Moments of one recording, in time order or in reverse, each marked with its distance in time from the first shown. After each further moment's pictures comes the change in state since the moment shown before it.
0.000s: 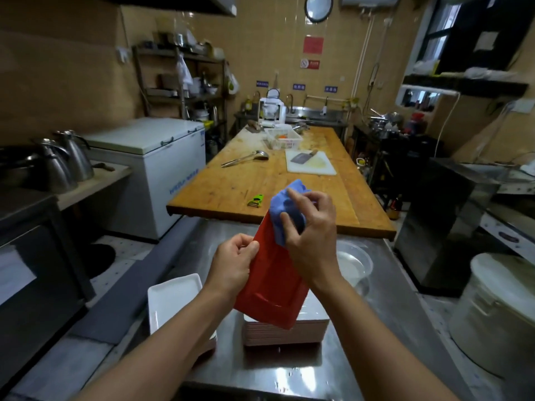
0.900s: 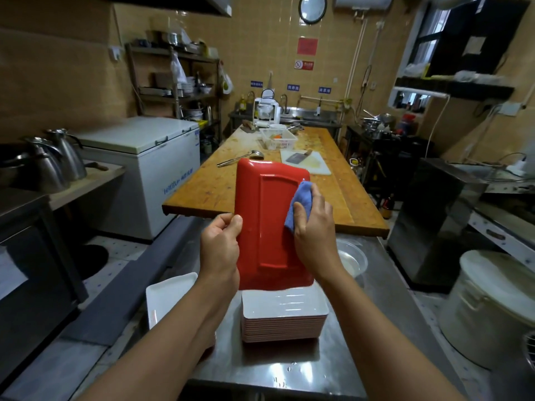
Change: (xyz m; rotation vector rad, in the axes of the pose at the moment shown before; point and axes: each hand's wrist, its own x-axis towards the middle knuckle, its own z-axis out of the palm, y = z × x) left_hand -0.002 0.033 -0.004 -0.453 0.217 -0.041; right_hand 0.006 0.008 0.005 0.109 -0.117 0.237
